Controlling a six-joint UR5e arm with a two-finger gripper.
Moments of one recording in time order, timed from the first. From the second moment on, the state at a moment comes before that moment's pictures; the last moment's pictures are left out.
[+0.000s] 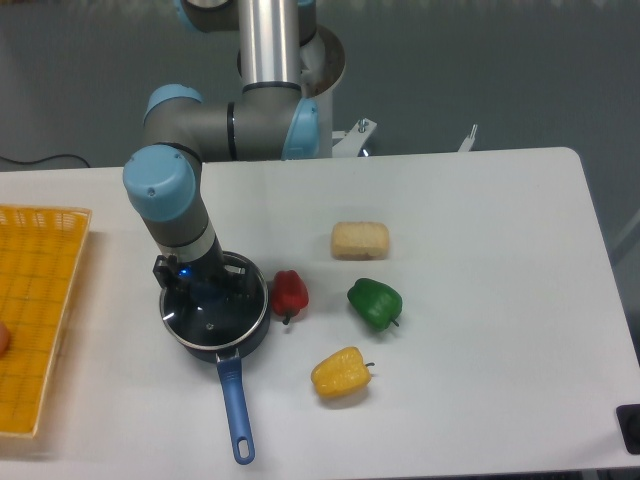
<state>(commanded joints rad) 2.09 -1.91 -1.72 -1.00 1.61 0.19</state>
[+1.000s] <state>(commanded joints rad) 2.22 -1.83 -1.70 -1.15 1.64 0.35</state>
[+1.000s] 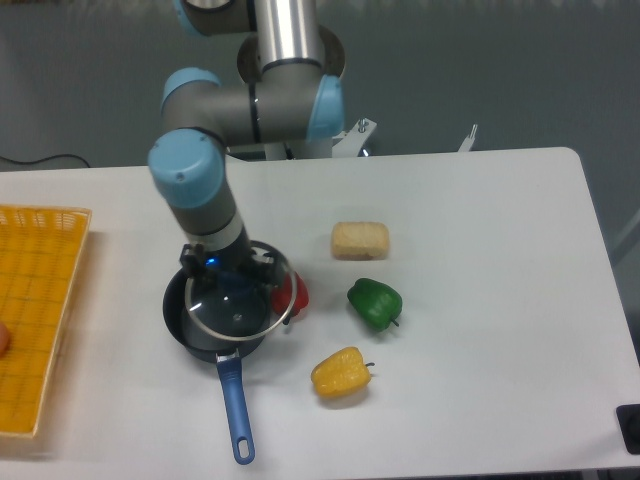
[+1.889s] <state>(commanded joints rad) 2.36 -1.79 -1.69 -1.23 1.63 0.52</state>
